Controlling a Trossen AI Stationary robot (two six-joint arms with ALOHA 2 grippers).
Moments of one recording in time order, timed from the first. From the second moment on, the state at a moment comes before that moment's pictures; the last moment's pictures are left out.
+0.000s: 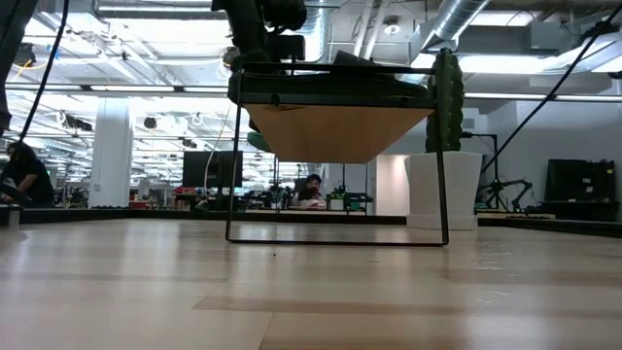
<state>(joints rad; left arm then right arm) 0.40 1.74 1.65 -1.01 -0.06 0.52 0.00 1.49 2.35 -1.53 0.11 -0.13</state>
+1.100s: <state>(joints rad) 0.35 1.75 1.65 -0.99 -0.26 0.58 0.05 1.49 2.35 -1.52 0.11 -0.10</state>
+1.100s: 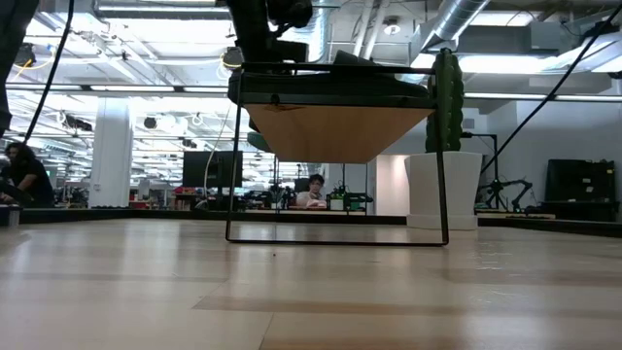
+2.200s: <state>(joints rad) 0.34 1.75 1.65 -1.05 -0.12 0.53 0.05 1.49 2.35 -1.52 0.11 -0.10</state>
